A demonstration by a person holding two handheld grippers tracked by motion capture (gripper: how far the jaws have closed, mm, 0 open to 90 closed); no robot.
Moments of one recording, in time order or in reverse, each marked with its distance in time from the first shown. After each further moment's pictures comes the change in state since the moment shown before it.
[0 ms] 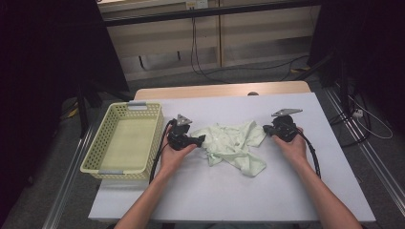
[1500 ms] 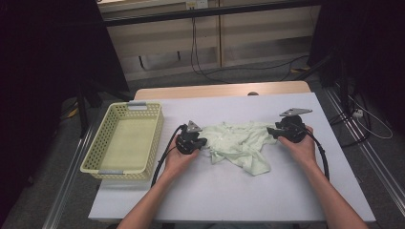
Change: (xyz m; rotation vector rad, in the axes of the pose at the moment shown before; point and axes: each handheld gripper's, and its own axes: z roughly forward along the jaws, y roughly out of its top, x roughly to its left) left arm -0.022 -0.008 0.012 0.075 -0.117 0.122; right arm -0.007 -0.003 -0.025 -0.022 -0.035 -0.006
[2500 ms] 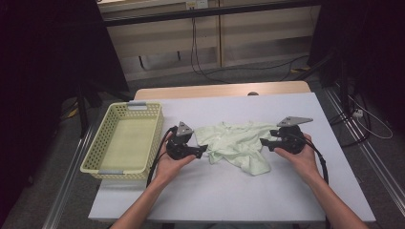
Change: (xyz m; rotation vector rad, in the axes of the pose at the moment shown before) left arm -0.015 -0.001 -0.044 -0.084 0.030 0.000; right arm 0.038 -0.008 -0.032 -0.033 0.141 -0.059
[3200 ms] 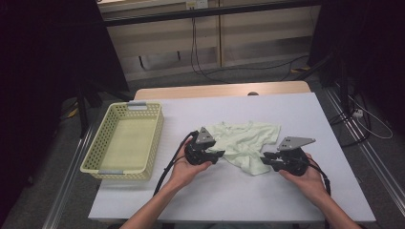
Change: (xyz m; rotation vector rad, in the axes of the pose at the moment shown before) left arm -0.046 0.012 0.024 0.006 -0.139 0.115; right arm 0.042 -0.031 -0.029 0.023 0.132 -0.131
